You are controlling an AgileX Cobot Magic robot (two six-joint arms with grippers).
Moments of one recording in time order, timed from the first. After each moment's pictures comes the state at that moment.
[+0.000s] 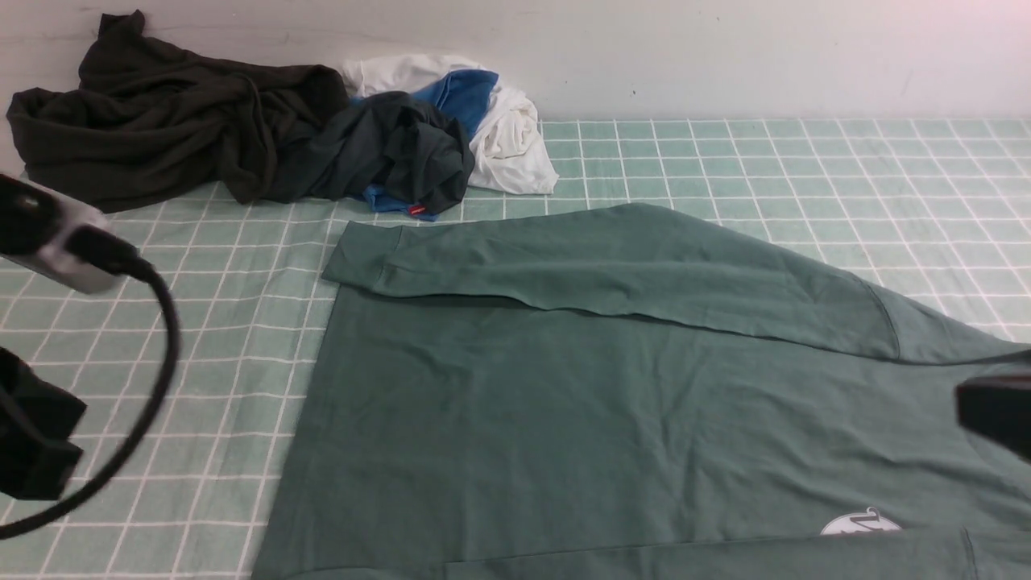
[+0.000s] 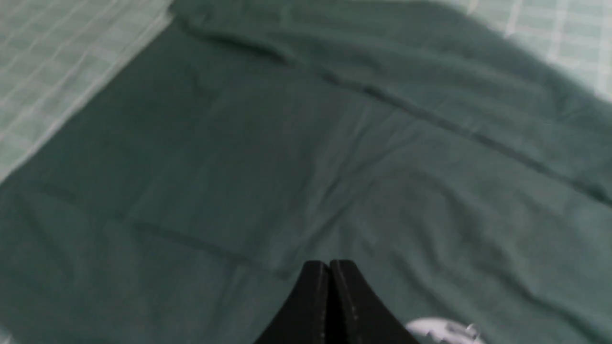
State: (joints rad) right arm 0.10 0.82 -0.75 0.55 0.98 -0.53; left arm -0.12 0.98 -0.99 -0.12 1.18 0.40
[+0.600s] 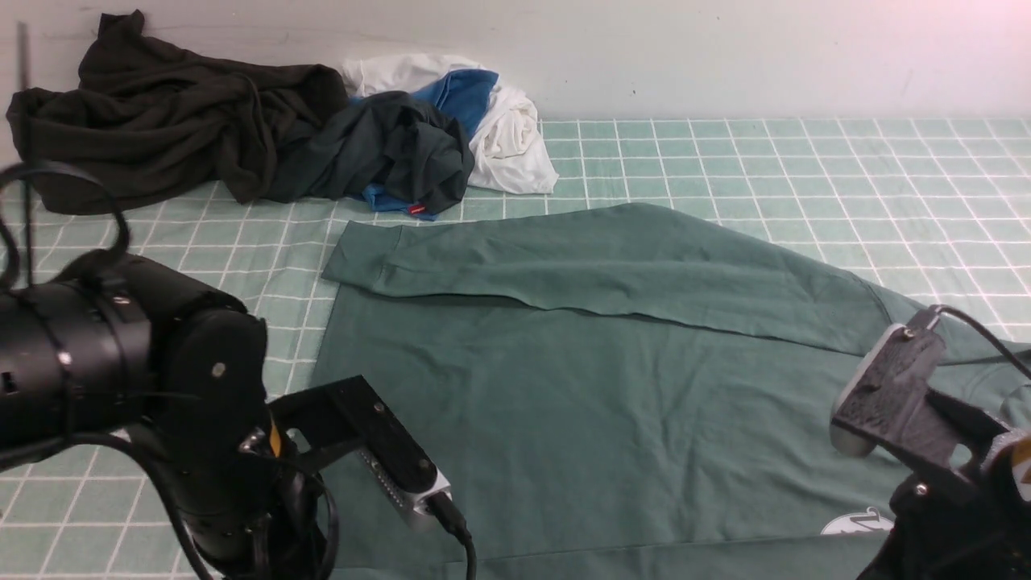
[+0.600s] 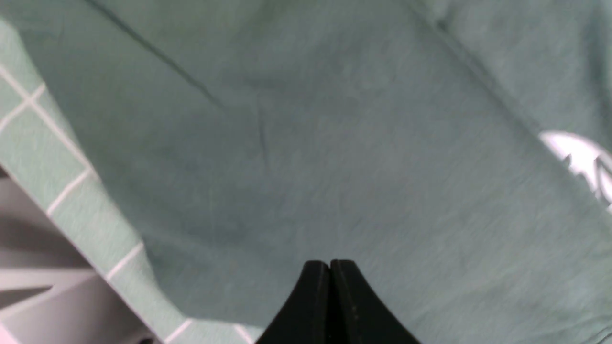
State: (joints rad) right arm 0.50 1.17 -0.79 0.18 1.12 -0.35; left arm -0.50 1.51 -0.86 -0.02 0.98 0.40
